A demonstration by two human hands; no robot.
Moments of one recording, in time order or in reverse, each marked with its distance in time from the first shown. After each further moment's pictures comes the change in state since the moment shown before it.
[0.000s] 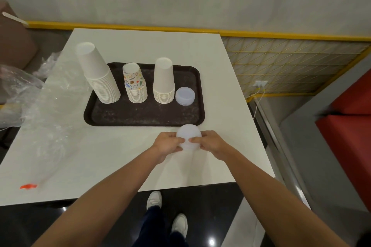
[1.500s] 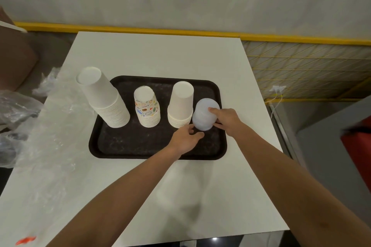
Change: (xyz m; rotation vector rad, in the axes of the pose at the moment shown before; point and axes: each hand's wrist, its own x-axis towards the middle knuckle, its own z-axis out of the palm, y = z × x) left_hand 0.075 0.090 -0.022 0.372 -0.061 0.131; right_hand 0.126 -0.124 -0.019 0.229 0.302 0.049
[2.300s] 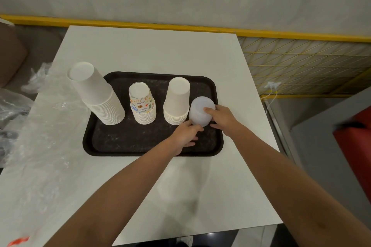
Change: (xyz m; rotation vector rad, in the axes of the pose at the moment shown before) left_hand 0.008 0.009 0.006 -0.291 -0.143 -0.147; right_hand -0.010 0.007 -0.002 -0.206 -0.077 -0.108
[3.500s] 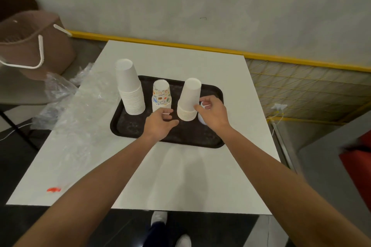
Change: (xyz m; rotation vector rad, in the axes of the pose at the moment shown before) left_hand -0.099 -0.027 -0.060 0.273 0.580 0.344; right_hand -0.111 -0.033 0.037 -0.234 0.152 -0.500
